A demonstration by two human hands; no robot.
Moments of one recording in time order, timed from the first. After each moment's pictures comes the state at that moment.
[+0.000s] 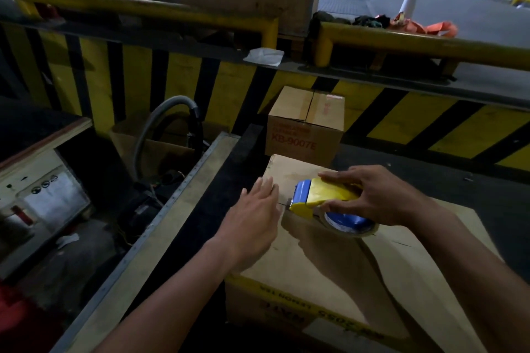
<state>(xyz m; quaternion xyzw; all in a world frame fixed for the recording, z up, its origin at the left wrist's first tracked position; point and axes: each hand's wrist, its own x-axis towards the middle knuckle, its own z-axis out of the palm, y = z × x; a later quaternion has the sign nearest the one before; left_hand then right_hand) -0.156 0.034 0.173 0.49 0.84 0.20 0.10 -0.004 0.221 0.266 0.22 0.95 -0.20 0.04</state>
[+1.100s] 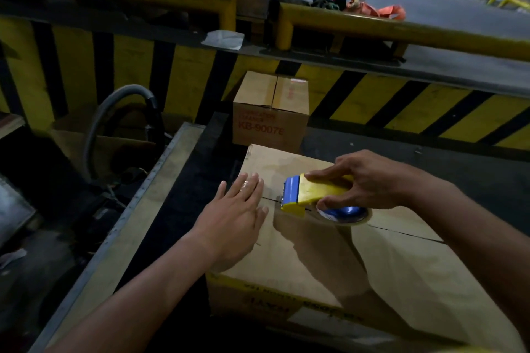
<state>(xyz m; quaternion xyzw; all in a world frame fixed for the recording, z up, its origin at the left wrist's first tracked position) -0.154 0.034 0.179 0.58 0.81 0.03 0.12 0.015 0.225 0.288 0.23 0.95 -0.17 0.12</state>
